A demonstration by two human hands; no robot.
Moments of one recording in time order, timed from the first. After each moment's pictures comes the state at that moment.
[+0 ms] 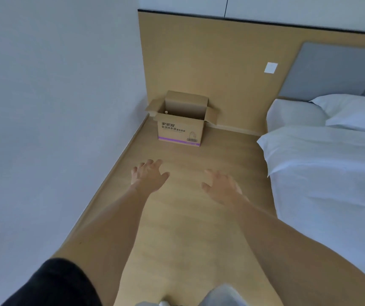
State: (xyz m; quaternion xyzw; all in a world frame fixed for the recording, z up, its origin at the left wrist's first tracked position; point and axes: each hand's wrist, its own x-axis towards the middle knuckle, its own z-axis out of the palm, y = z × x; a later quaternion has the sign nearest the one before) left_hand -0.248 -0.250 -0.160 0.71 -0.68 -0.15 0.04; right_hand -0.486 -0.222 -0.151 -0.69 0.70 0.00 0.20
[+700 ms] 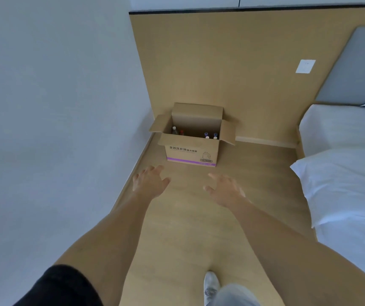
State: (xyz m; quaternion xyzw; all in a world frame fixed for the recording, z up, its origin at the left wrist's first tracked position) left_hand -0.251 -0.607 -0.178 0.73 -0.66 -0.14 -0.01; right_hand -0.496 -0.596 -0.191 -0.68 0.69 -0.01 0.27
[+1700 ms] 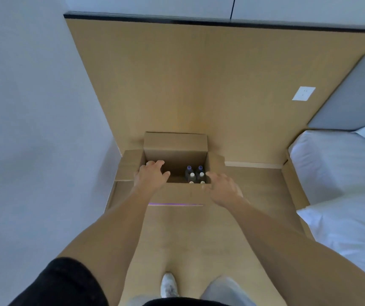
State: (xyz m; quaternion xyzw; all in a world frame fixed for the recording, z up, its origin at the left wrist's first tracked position) left_hand -0.236 -1.111 -0.201 0.65 -0.73 -0.21 0.02; right_hand -0.463 -1.036 -0.200 -0.61 0.76 0.01 0.23
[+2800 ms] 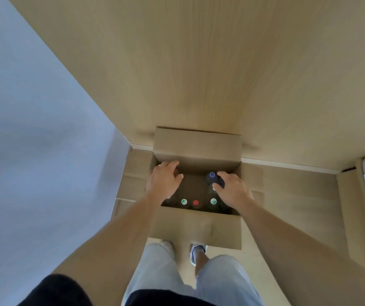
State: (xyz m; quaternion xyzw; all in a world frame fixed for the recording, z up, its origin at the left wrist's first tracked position) left_hand -0.266 -1.426 -0.335 0.66 -0.70 -0.27 -0.05; right_hand -0.493 -1.386 -0.341 -0.58 0.73 0.05 0.36
